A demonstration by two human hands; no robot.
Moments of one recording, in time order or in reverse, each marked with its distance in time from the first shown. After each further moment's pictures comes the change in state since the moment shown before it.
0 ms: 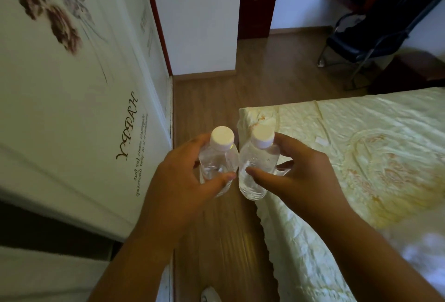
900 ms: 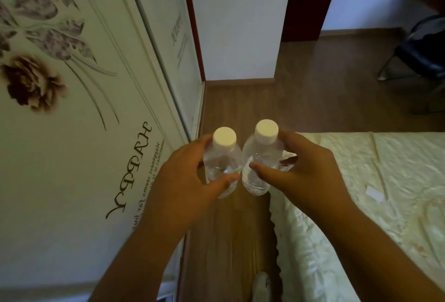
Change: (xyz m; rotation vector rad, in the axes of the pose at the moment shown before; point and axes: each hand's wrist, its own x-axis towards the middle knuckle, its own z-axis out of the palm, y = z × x) left_hand 0.229 -0.037 0.027 0.113 0.102 -0.112; right_hand 0.277 0.062 0.036 0.069 -0.131 -0.087
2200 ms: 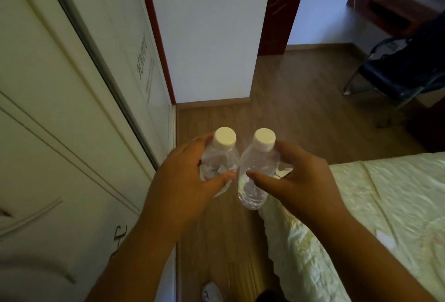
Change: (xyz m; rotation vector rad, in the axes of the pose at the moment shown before) left_hand 0.340 -0.116 -0.017 -0.074 -0.131 0.042; right_hand 0.296 -0.006 0.085 -0.128 0.089 0.112
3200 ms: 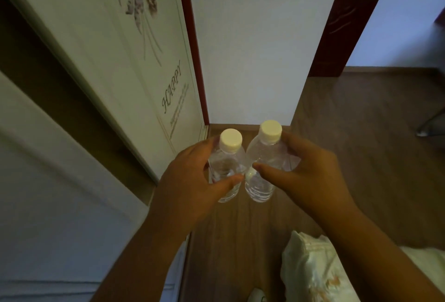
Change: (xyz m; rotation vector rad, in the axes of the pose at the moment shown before) left_hand 0.238 0.004 0.015 0.051 0.131 -0.111; right_hand 0.293 0.040 0.003 0.187 -0.107 -0.177
